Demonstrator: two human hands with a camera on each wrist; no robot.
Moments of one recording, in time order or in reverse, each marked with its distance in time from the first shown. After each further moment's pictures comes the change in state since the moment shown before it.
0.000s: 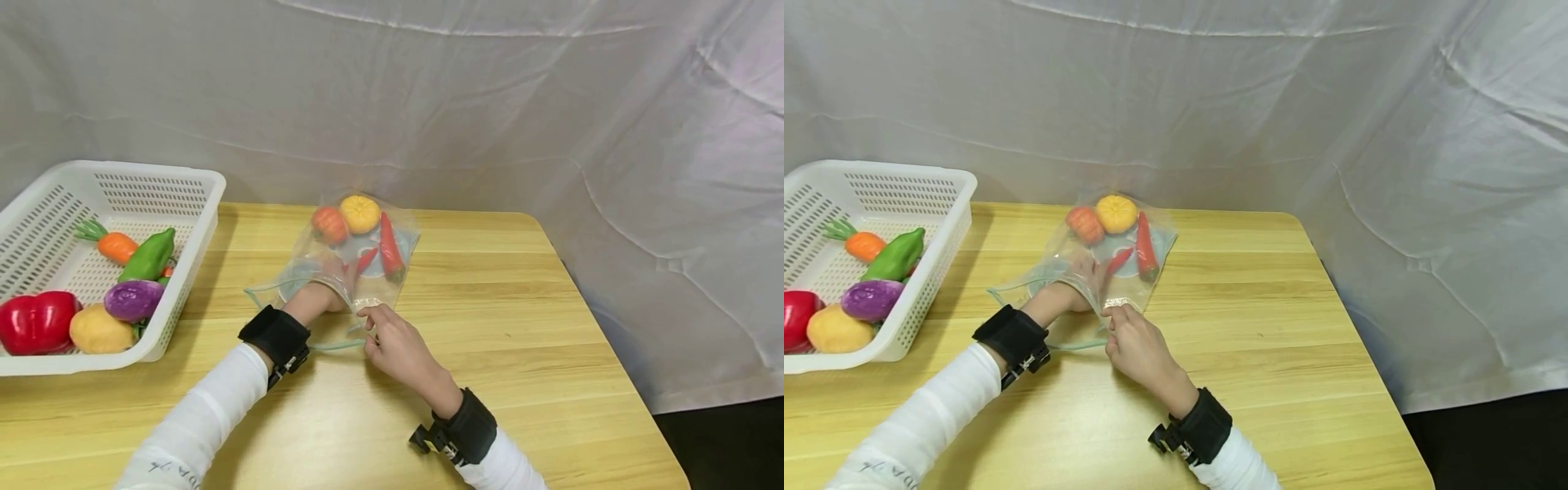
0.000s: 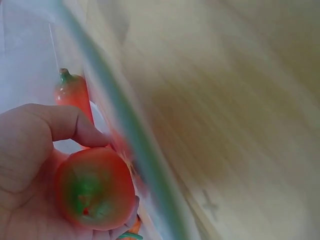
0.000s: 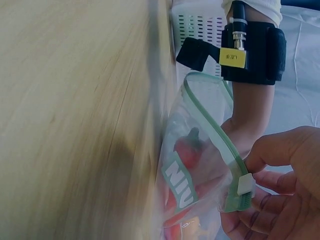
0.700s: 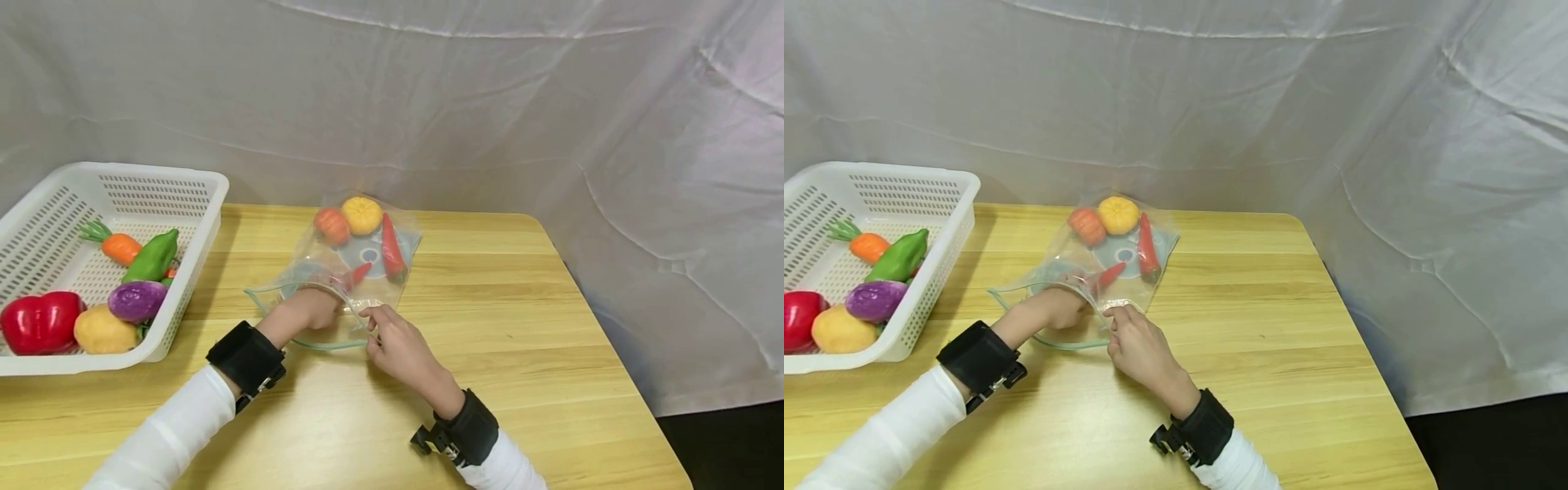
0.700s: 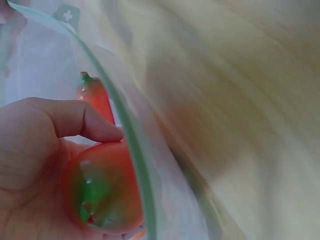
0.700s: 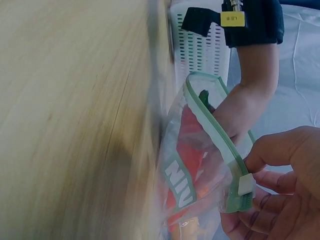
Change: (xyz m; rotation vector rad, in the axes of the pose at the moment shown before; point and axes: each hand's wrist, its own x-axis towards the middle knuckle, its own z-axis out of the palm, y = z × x) left_hand -0.037 -0.016 -0.005 0.133 -0.088 0.211; right_hand 0.001 0.000 0.000 0.011 -0.004 0.017
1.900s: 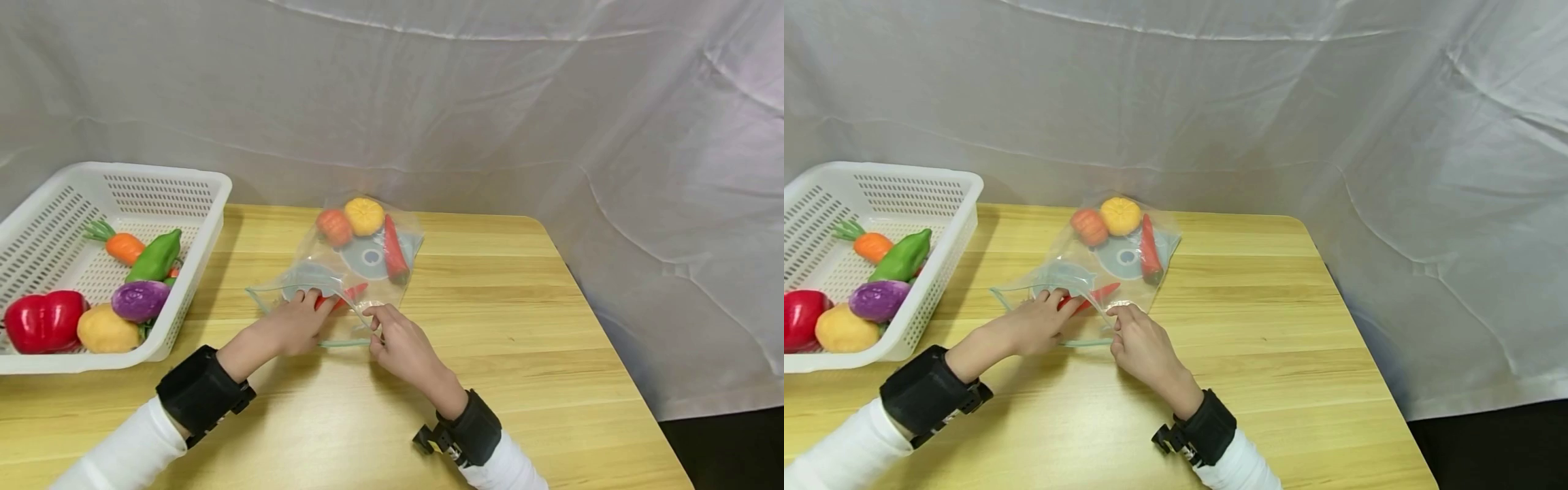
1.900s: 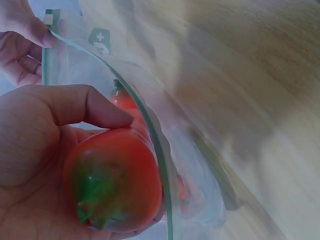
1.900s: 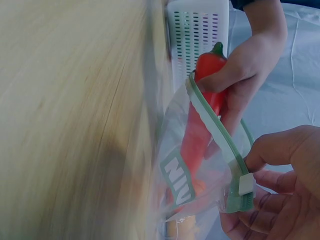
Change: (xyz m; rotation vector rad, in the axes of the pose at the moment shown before) left_hand -0.058 0.003 -0.003 0.108 0.055 0.056; right_hand 0.001 0.003 -0.002 0.003 0.020 -0.015
